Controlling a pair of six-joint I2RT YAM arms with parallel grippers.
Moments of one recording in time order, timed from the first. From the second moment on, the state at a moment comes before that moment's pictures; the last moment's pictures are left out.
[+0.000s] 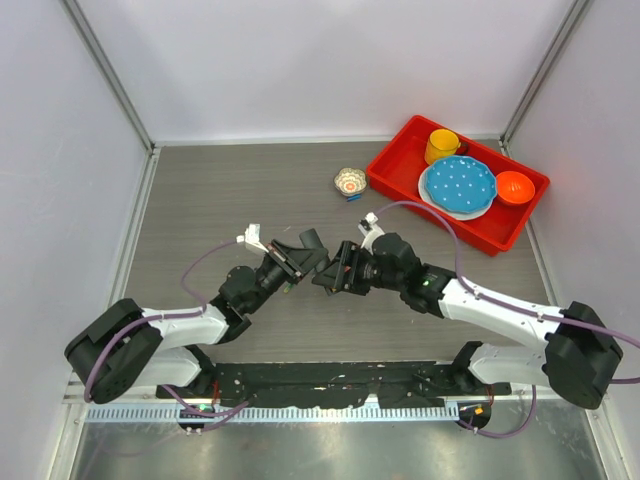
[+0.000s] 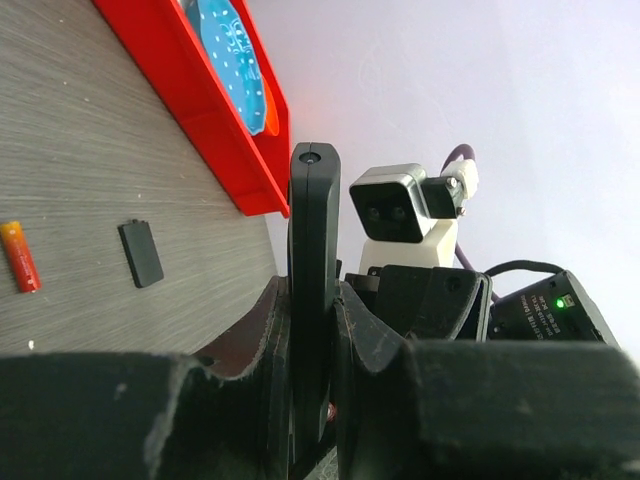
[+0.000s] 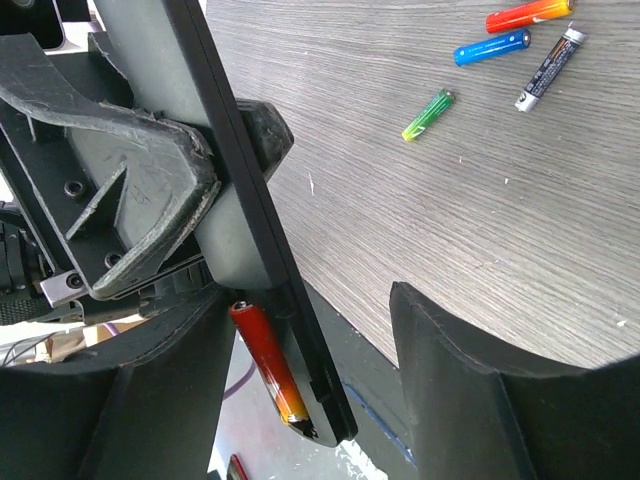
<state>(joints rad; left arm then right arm) -0.79 1.26 0.27 1.07 -0.07 -1.28 0.84 1.19 0.66 0.06 -0.22 1.00</state>
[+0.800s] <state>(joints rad) -0.80 1.27 0.28 1.12 -0.06 -1.28 0.75 1.04 0.70 -0.09 -0.26 0.95</state>
